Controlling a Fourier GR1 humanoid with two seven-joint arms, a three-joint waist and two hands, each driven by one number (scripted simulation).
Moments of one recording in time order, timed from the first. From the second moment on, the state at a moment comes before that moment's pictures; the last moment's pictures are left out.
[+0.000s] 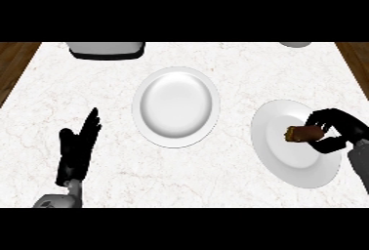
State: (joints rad) left arm -0.04 0.17 -0.07 -1.45 -0.02 0.19 0.22; right arm -0.45 -0.53 -0.01 -0.73 0.72 0.23 -0.13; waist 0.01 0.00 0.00
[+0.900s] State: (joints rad) left arm -0.09 0.13 -0.12 -1.44 -0.05 0.14 0.22; right arm -0.75 -0.06 0.24 -0.89 0.91 -0.14 0.37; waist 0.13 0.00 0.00
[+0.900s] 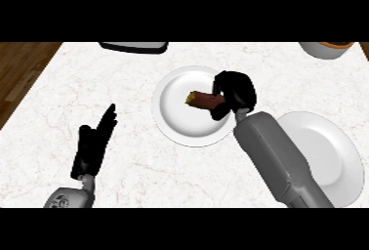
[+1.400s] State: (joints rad) left arm -0.14 0.11 -0.13 -1.41 -0.06 0.16 0.24; right arm -1.02 -0.01 0.52 -0.94 0.99 -0.38 0.93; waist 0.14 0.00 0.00
